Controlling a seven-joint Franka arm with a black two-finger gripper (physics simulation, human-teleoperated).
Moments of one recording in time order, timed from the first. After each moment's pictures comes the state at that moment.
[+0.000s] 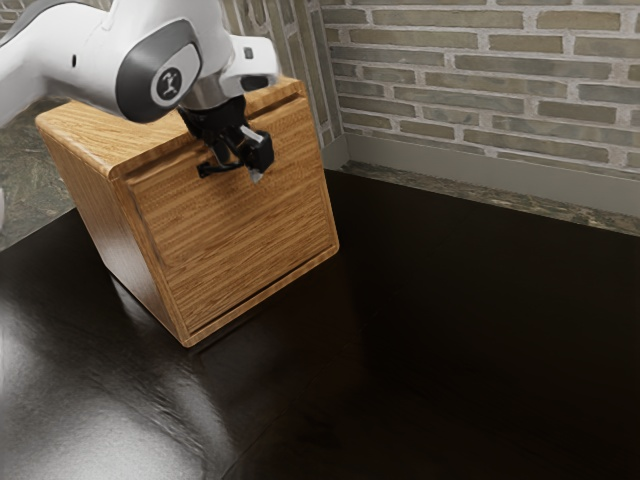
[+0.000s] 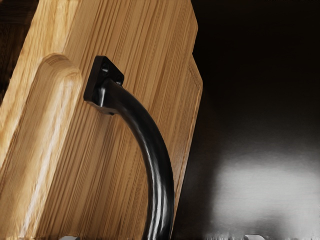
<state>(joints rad) -0.01 0.18 0.13 -1.31 0.23 1.81 0.11</state>
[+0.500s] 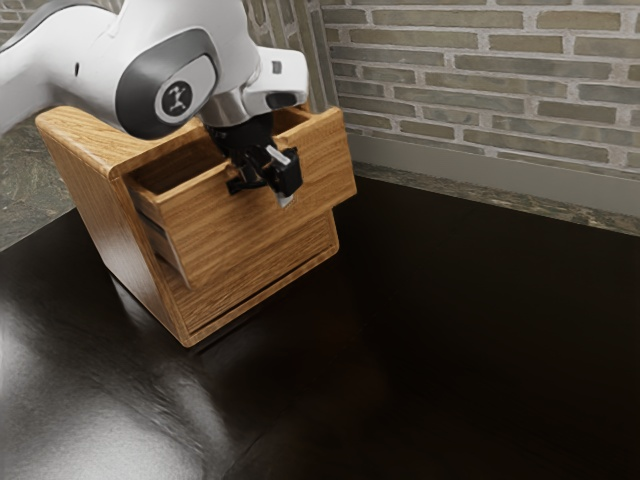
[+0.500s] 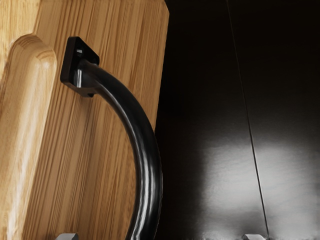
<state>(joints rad) -0.04 0.05 0.01 -1.44 0.23 1.79 0.10</state>
